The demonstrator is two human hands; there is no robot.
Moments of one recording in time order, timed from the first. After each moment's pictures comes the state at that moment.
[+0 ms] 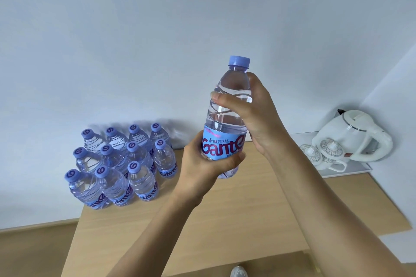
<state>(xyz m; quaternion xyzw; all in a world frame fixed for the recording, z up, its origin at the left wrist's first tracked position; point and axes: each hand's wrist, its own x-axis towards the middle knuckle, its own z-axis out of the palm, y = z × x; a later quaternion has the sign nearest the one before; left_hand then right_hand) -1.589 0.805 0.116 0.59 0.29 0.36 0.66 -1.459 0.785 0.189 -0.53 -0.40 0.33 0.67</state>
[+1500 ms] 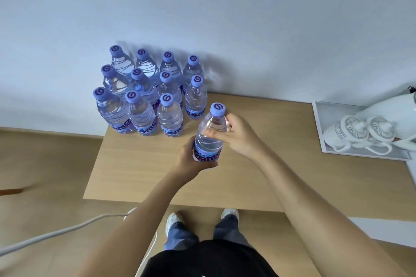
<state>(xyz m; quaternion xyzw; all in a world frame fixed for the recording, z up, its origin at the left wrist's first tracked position) -1.693 0.823 -0.076 0.57 0.48 0.23 0.63 -1.533 0.810 -0.001 -0.66 -0.47 0.46 0.36</state>
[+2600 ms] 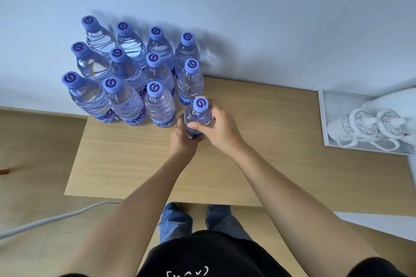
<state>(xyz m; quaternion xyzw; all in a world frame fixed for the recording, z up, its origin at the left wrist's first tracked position) -1.658 0.865 -0.146 0.58 0.59 0.28 0.49 -1.544 0.845 -0.066 -0.67 -0.52 0.36 0.39</state>
